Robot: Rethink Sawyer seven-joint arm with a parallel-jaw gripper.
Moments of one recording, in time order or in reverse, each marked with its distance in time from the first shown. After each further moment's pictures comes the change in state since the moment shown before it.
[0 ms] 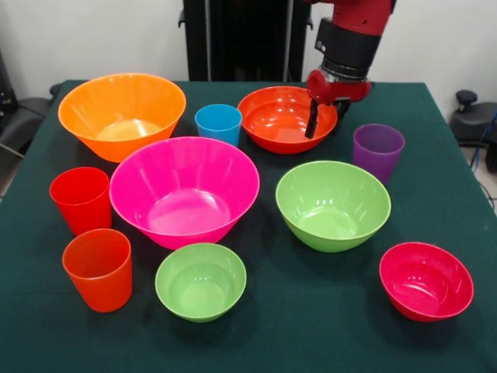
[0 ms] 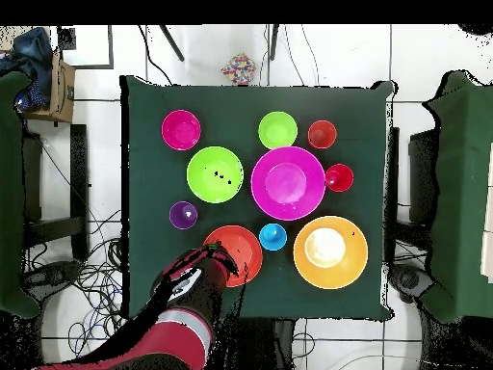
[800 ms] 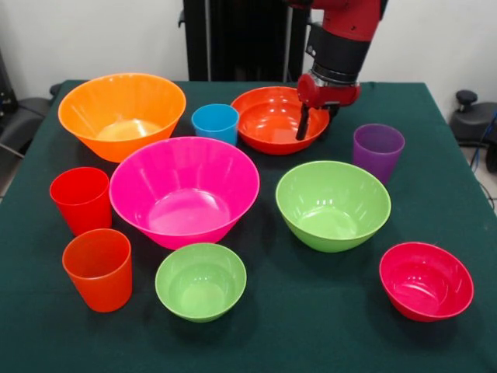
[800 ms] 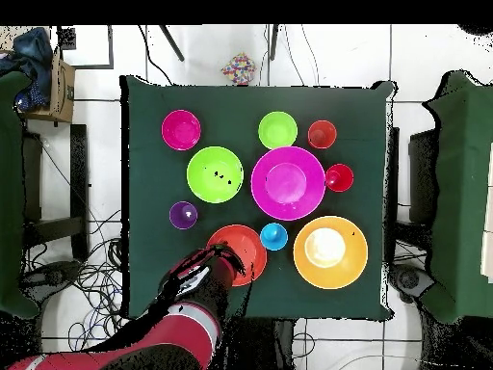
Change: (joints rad) arm -0.022 0.025 -0.011 -0.006 0.001 -0.011 0.000
